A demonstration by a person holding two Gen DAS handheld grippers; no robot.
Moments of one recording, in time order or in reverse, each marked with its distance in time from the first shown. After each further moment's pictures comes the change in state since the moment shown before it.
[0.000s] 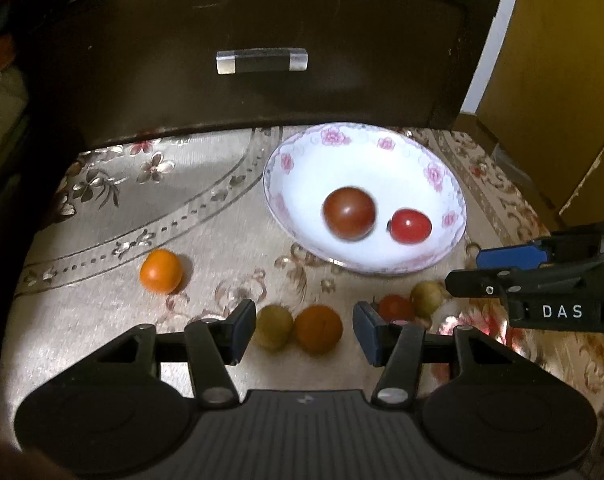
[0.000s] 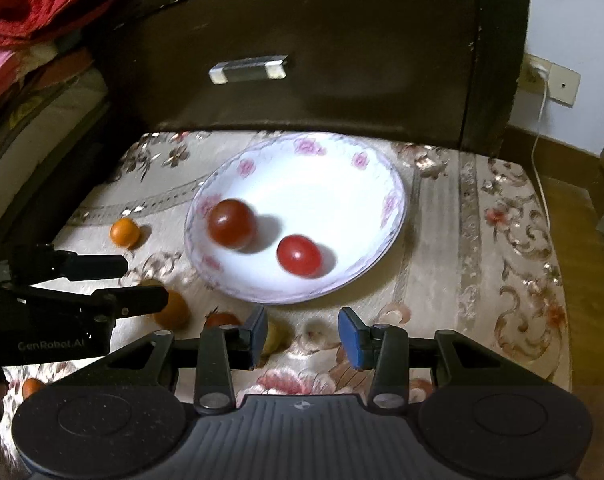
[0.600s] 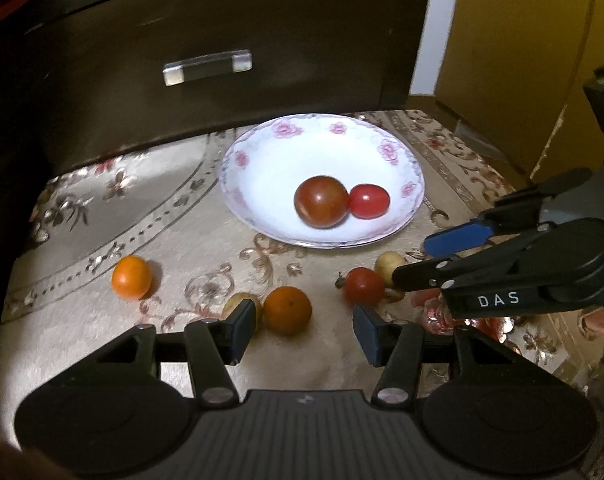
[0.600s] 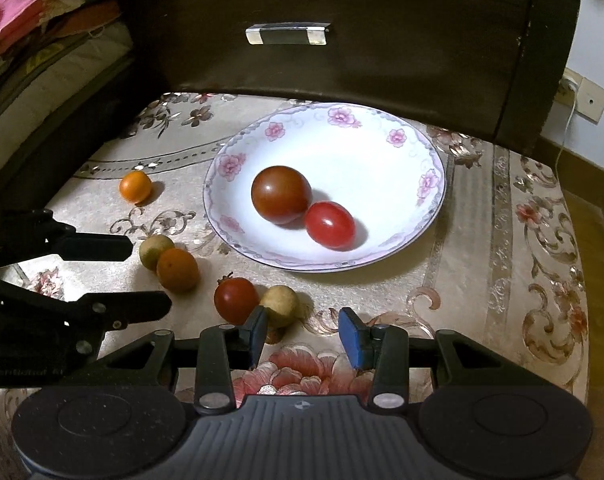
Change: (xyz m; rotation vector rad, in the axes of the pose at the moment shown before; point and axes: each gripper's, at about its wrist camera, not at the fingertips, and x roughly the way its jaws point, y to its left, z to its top) left arm -0.002 -0.017 -0.014 0.154 -0.024 -0.063; right arm 0.019 0.016 -0.012 -0.107 0.043 0.004
